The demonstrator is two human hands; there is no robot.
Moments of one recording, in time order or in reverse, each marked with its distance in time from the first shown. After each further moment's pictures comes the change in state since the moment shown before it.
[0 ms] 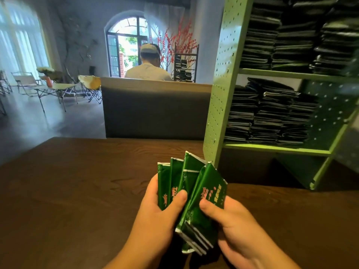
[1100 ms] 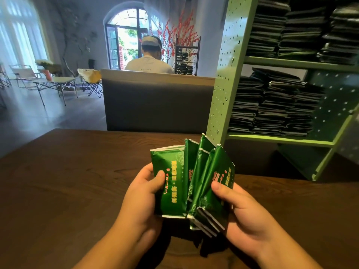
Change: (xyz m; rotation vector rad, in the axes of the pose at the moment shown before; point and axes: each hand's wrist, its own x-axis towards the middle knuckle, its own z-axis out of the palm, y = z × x) left_hand 0.006 0.010 -0.012 -0.487 0.162 -0.278; right_hand -0.011 -0.009 0.002 0.164 -0.142 -0.017
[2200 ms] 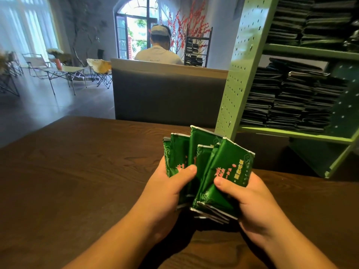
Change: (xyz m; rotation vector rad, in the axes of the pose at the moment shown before) left_hand -0.009 -0.007 0.001 0.104 -0.276 0.026; right_hand 0.004 0.004 -0.004 -0.396 0.124 -0.215
